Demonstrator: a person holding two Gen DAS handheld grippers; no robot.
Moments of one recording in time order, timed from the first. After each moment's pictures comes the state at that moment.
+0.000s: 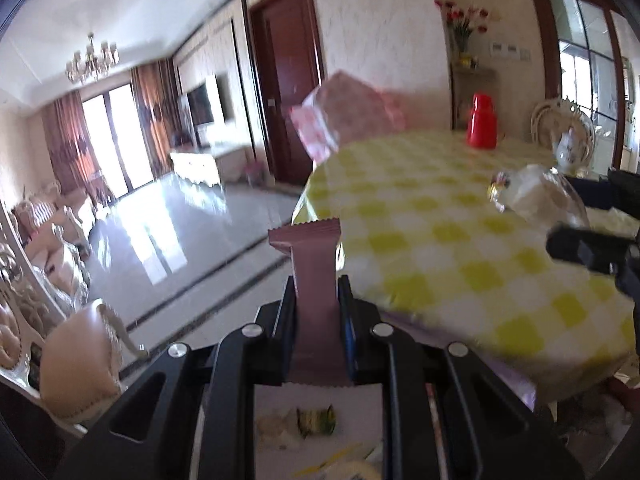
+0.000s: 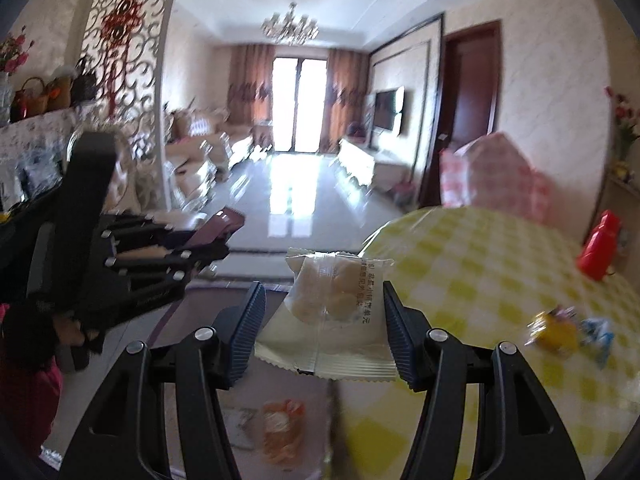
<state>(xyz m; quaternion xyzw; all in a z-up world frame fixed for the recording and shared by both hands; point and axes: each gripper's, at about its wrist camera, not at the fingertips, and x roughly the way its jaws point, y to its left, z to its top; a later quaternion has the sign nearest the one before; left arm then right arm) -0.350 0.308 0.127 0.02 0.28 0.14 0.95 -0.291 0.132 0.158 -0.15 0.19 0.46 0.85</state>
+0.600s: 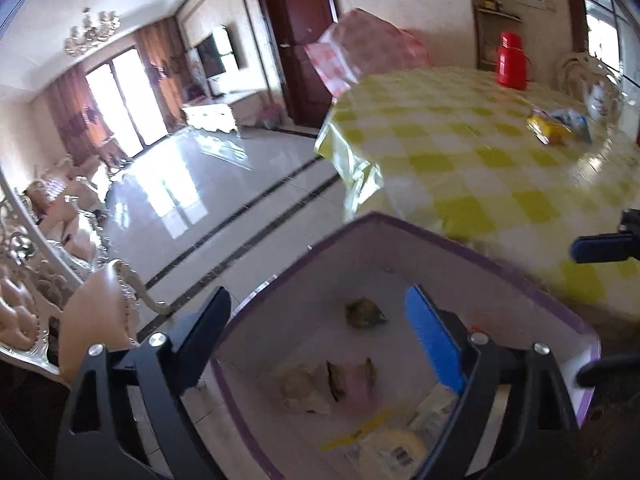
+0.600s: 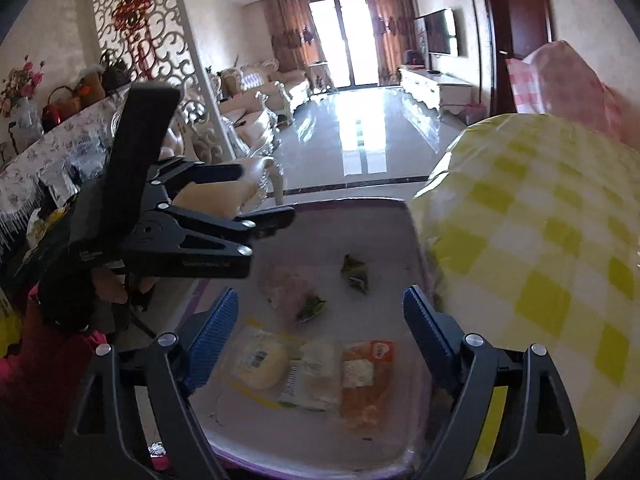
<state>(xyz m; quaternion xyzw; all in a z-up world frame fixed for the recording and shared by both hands) -0.329 0.330 0.072 0.03 0.37 0.19 0.91 -0.272 0.153 0.072 -0.11 0.33 0.55 0.76</state>
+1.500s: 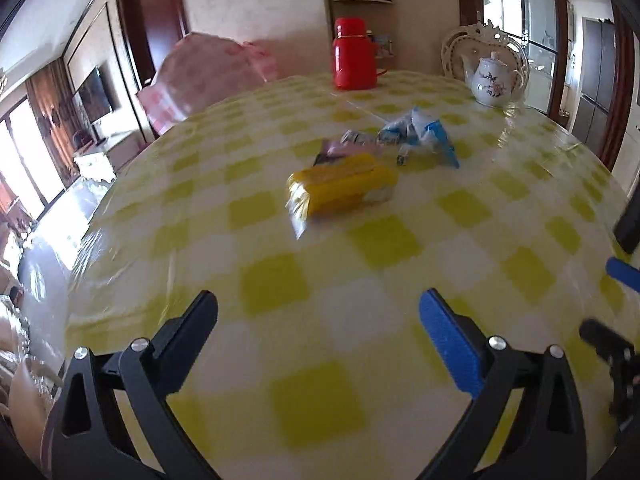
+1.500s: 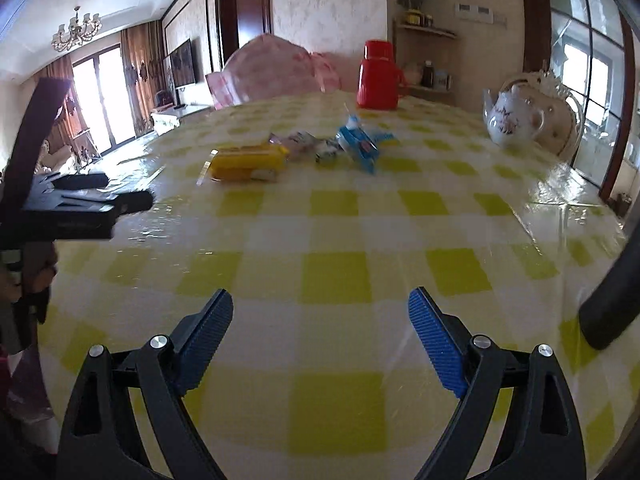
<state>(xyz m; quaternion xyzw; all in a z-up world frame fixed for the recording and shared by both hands) -0.045 0.019 0.062 0.07 0.37 -0.01 0.93 -0.114 -0.211 0.035 -0.03 0.34 0.14 0.93</state>
